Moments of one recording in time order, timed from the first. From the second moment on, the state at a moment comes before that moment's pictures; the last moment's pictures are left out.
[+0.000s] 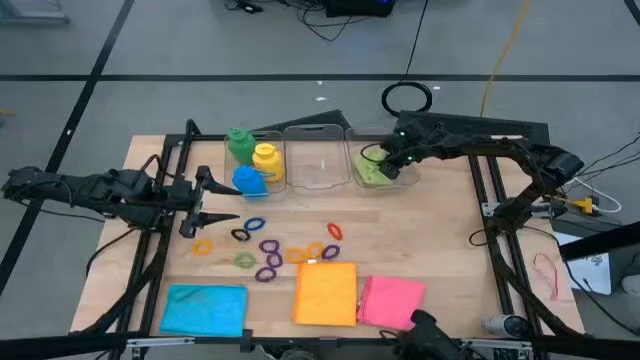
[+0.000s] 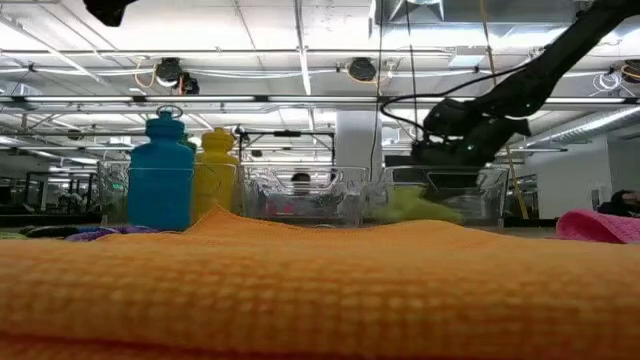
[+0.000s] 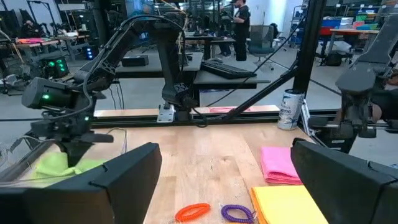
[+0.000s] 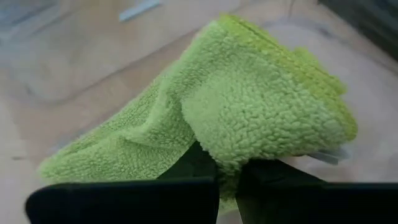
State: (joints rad) left arm -0.20 0.62 0.71 -0.15 -0.11 0.00; right arm -0.78 1.66 0.95 -0.15 -0.31 -0.12
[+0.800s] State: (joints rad) left arm -0.19 0.62 0.71 -0.15 -0.11 0.00; right arm -0.75 1.66 0.95 -0.08 -0.11 -0.27
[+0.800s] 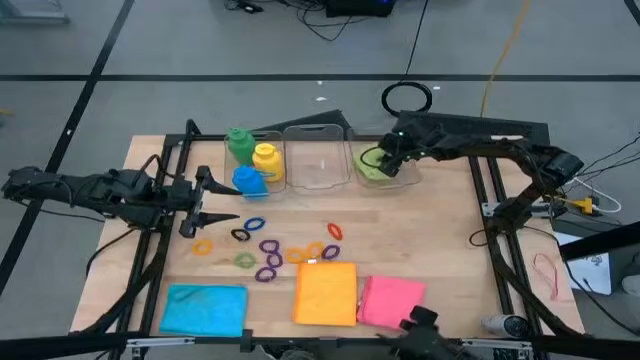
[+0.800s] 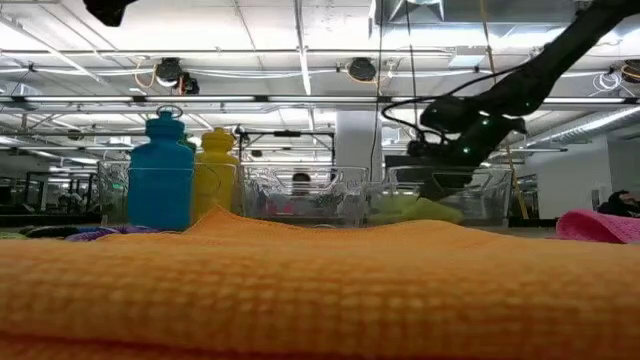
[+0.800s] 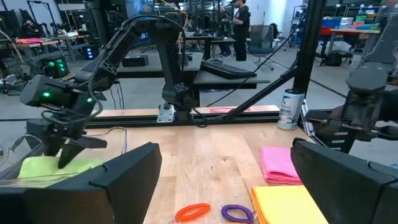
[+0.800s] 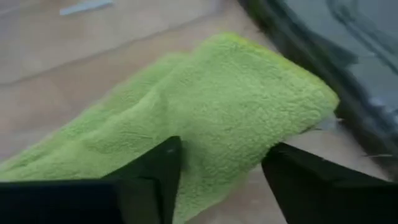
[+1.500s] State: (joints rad) left arm -0.20 0.62 0.71 -0.15 -0.11 0.00; right arm -0.61 1.60 0.95 -0.08 0.21 -0.40
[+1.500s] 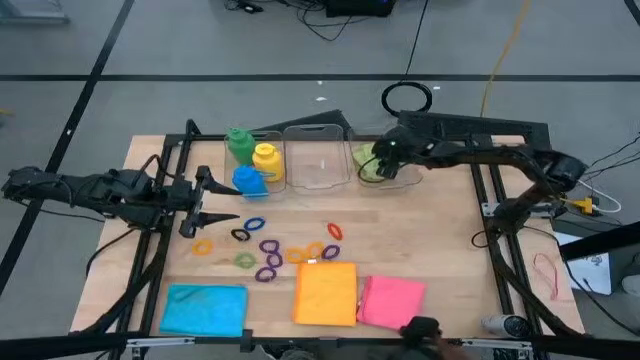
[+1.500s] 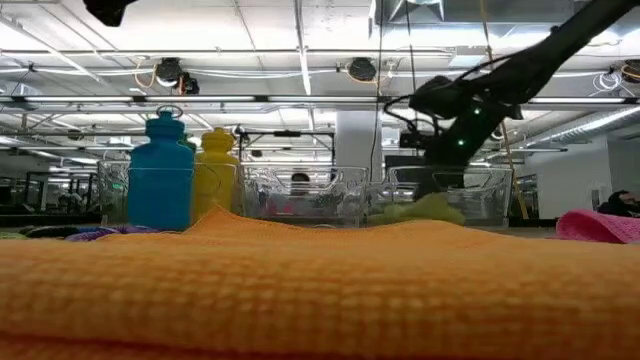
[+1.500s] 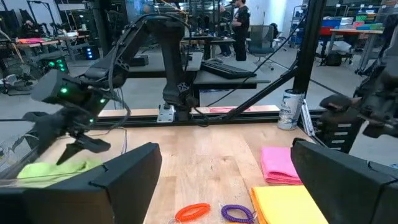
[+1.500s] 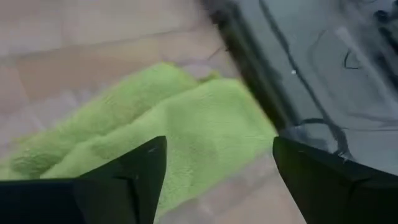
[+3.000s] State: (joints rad) left arm -0.20 0.62 0.71 -0.15 -0.11 0.00; right arm 0.57 1.43 0.69 0.20 -0.21 0.10
